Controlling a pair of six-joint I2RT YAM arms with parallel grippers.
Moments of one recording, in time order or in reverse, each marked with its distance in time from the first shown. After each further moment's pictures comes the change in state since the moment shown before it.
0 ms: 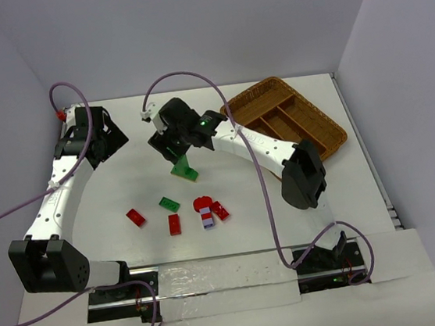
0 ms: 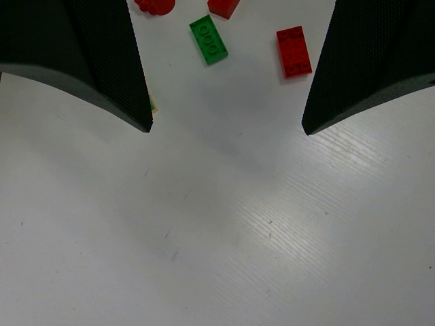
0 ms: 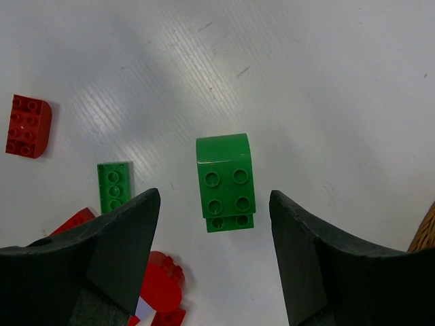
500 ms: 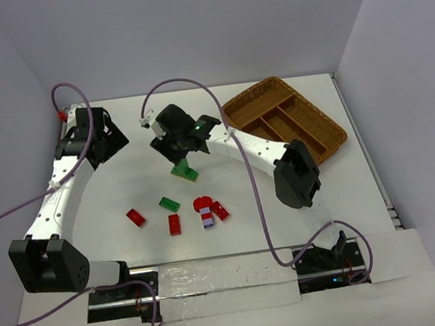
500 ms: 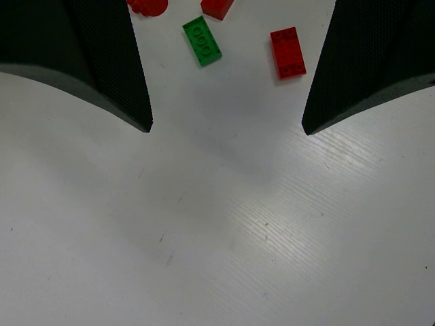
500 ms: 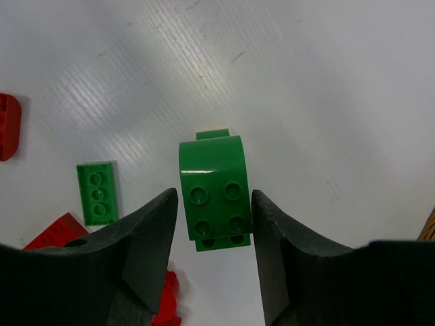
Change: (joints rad) left arm 0.000 0.000 -0.010 -0.001 0.000 0.016; right arm 0.011 0.049 0.001 -0.001 0.048 -0.001
